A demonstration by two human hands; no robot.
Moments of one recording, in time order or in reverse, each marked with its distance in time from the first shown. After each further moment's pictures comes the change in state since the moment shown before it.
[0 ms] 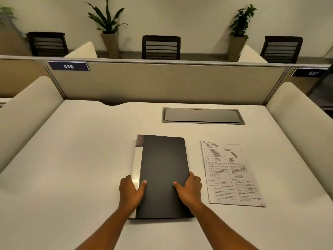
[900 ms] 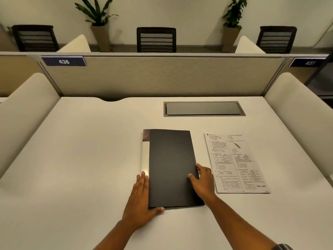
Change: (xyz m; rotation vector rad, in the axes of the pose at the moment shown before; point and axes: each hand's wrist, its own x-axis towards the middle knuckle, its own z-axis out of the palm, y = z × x) left_hand -0.032 -0.044 -0.014 0.411 -0.334 0.511; right_hand 0.002 0.015 -0.003 0.045 0.084 -0.036
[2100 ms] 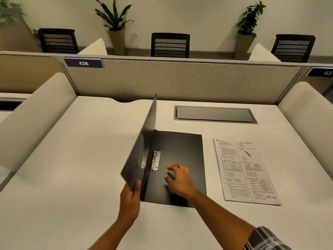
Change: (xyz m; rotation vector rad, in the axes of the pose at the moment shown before) left_hand -0.016 -0.004 -0.033 -0.961 0.528 -0.348; right_hand -0.018 -0.077 0.050 -0.223 -0.310 -0.377
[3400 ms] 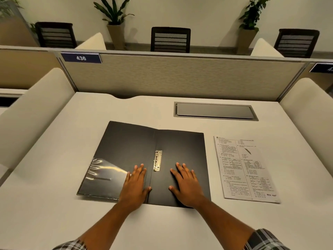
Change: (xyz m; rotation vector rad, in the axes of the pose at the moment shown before) left_hand 0.052 -0.034 0.007 1.116 -0.377 0.320; right_hand -0.013 0.055 0.013 -0.464 -0.076 -0.201
